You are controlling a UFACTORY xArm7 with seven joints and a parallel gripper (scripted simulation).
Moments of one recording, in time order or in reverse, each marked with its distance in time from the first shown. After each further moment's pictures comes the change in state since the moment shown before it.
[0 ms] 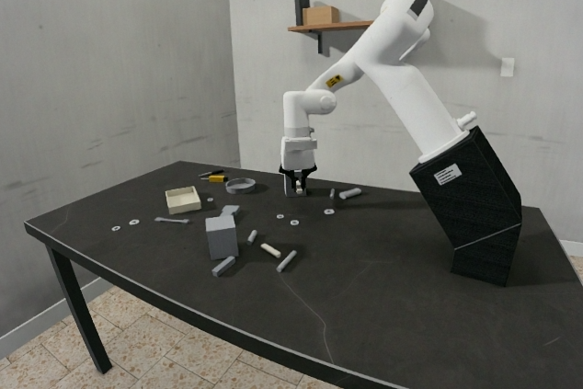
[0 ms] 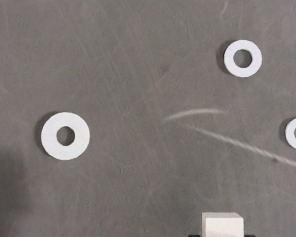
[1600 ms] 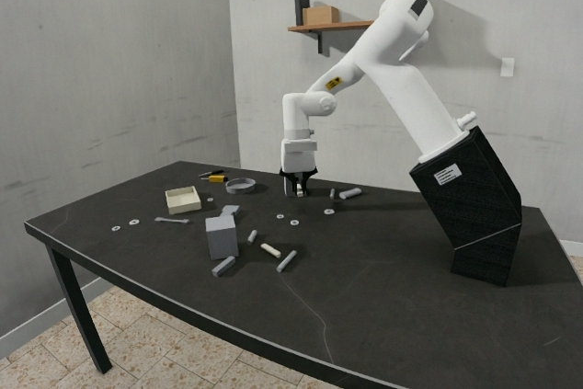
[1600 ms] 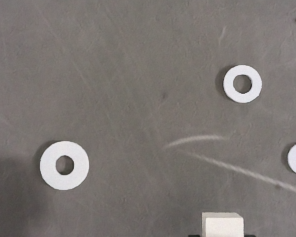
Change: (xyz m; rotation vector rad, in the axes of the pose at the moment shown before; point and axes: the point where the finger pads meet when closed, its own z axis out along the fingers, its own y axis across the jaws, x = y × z) arm 0.014 0.000 0.005 0.010 0.038 0.016
